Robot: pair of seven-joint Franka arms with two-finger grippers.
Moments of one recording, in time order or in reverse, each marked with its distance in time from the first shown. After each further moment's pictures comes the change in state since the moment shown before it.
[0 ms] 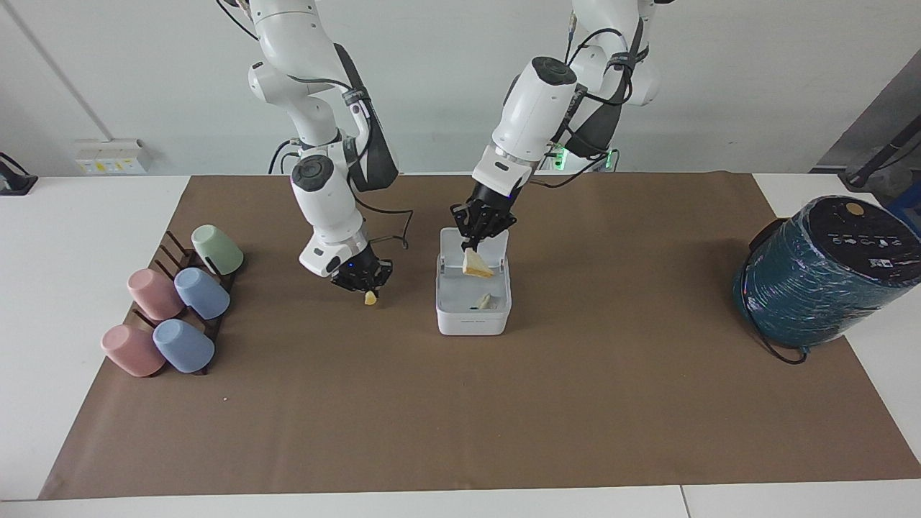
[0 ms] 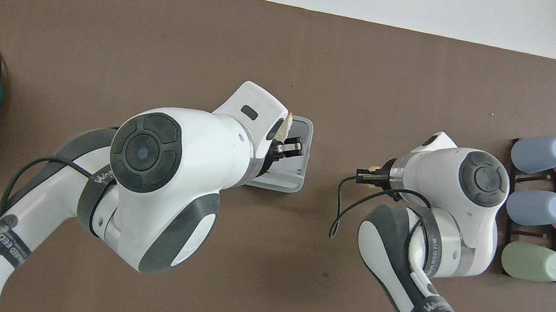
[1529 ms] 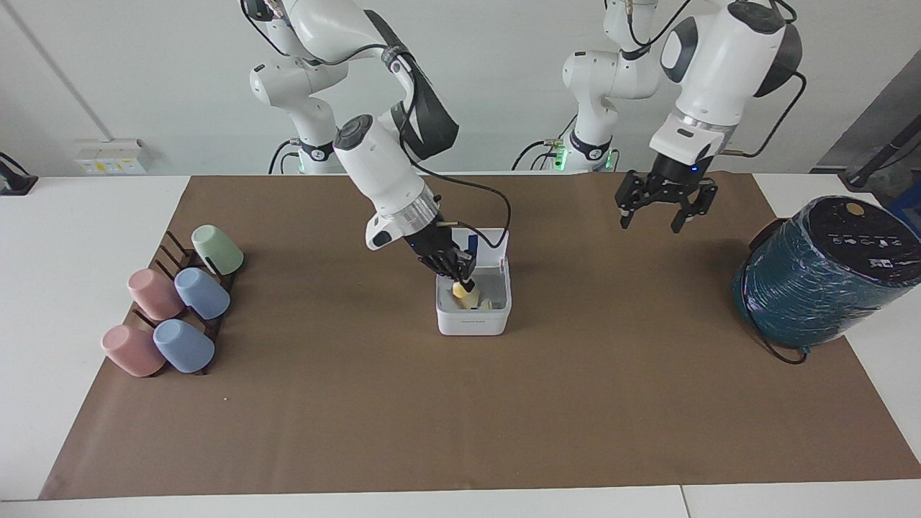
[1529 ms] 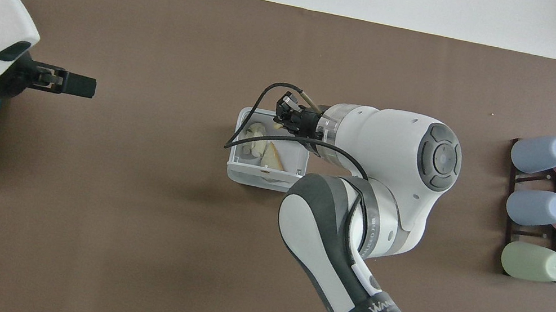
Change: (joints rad) left arm 0.469 -0.218 0.043 0.024 0.185 -0.379 0.720; right arm 0.192 0.111 0.035 0.292 0.369 0.127 0.675
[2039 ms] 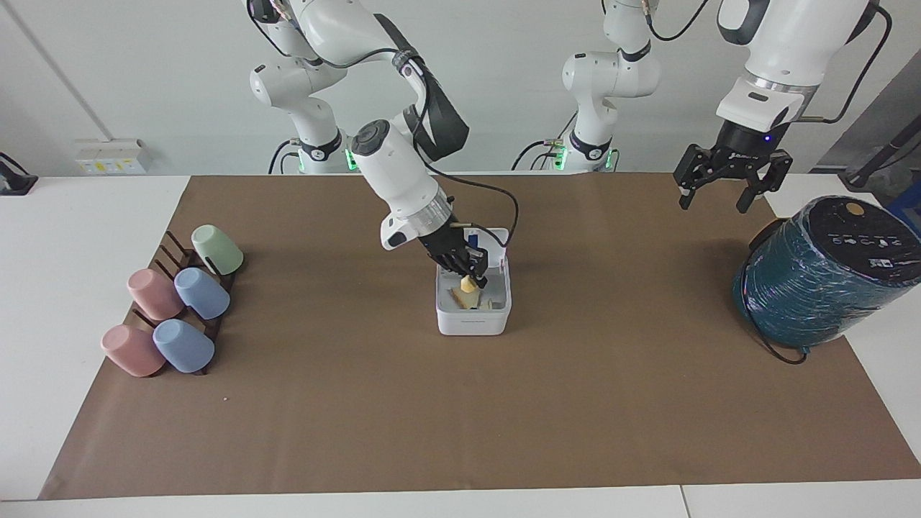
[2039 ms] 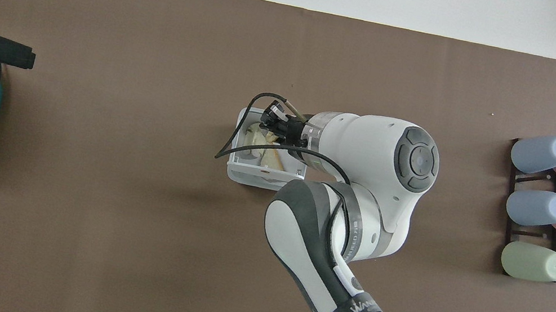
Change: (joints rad) left arm 0.067 0.067 0.000 0.257 0.046 -0.265 0.066; right arm 0.027 0.016 0.000 -0.009 0.002 -0.009 0.006
